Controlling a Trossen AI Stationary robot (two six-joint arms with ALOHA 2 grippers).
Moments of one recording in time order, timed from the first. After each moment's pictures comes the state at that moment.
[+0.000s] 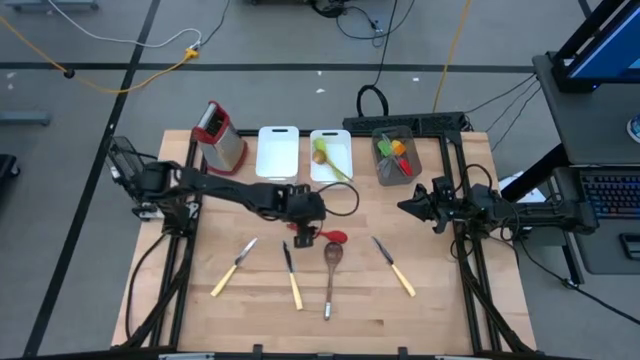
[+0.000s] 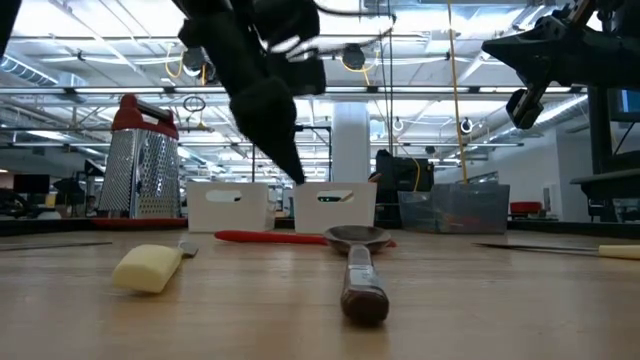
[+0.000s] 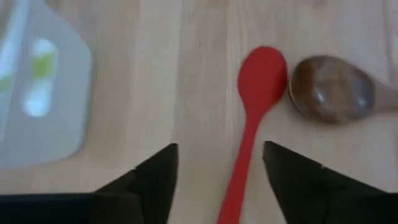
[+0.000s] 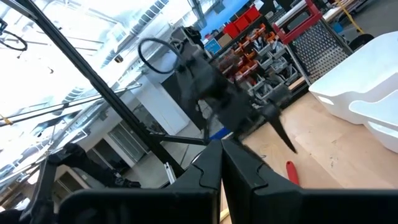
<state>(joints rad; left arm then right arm) -0.01 1.77 1.18 -0.44 -0.09 0.00 -0.06 0.32 0.06 0.45 -0.08 0.74</state>
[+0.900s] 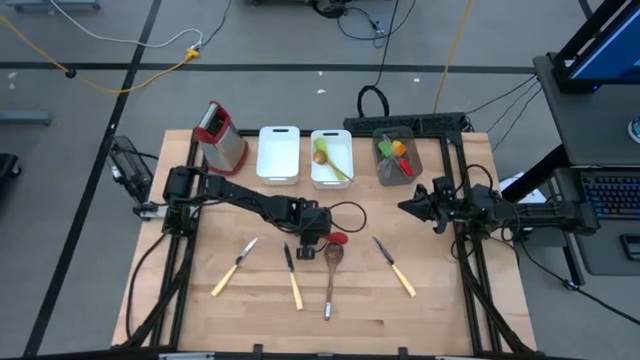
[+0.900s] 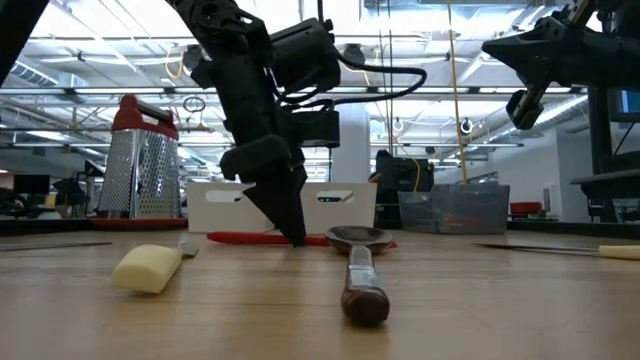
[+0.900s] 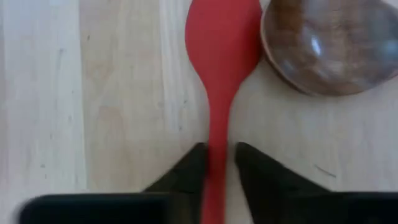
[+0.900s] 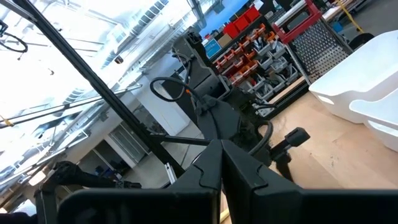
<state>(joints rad) -0.03 2.04 1.19 -0.39 -0.02 0.04 -0.06 0.32 0.06 0.45 -0.08 0.75</state>
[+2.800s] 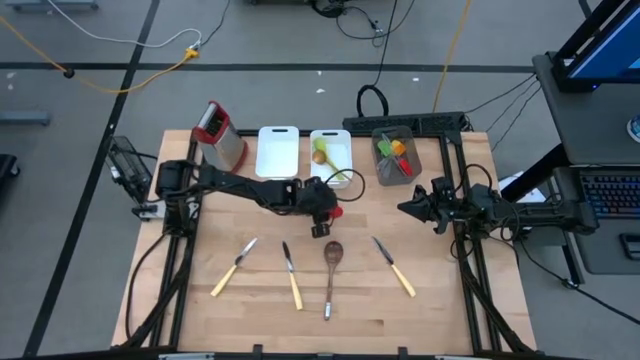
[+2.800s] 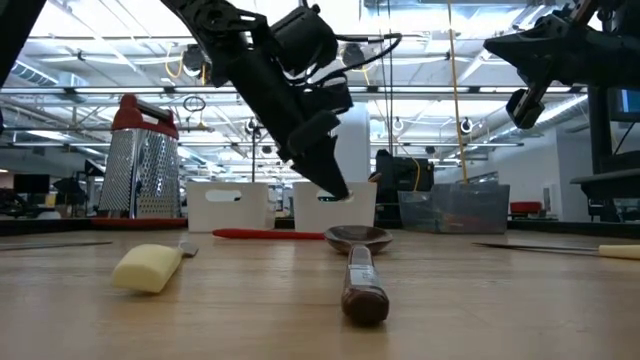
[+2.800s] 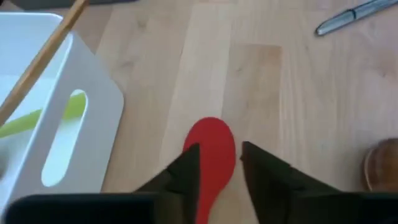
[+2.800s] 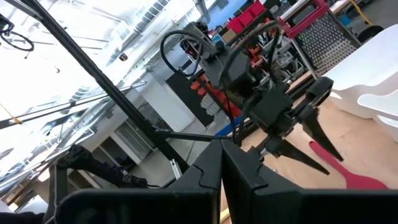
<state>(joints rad) 0.07 1.89 1.18 -0.13 -0.13 0.00 -0.06 0.32 0.06 0.45 -0.11 0.76</state>
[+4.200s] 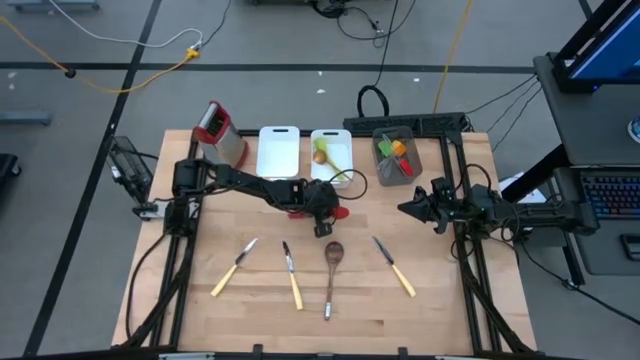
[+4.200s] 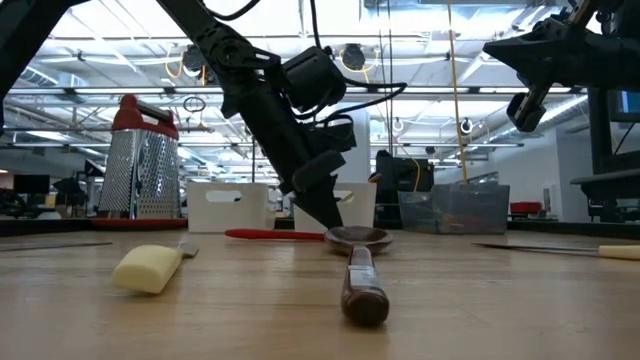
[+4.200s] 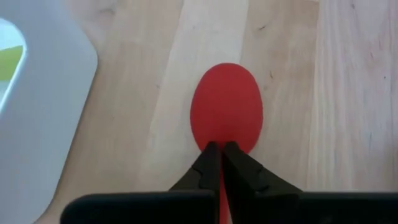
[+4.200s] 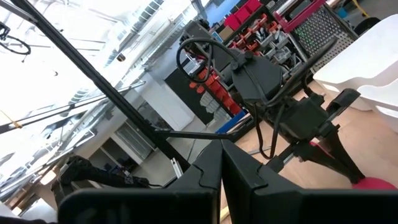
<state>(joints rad) 0.12 2.08 1.19 -0.14 -0.05 -0.06 -0.06 0.32 0.06 0.43 -0.11 0.79</state>
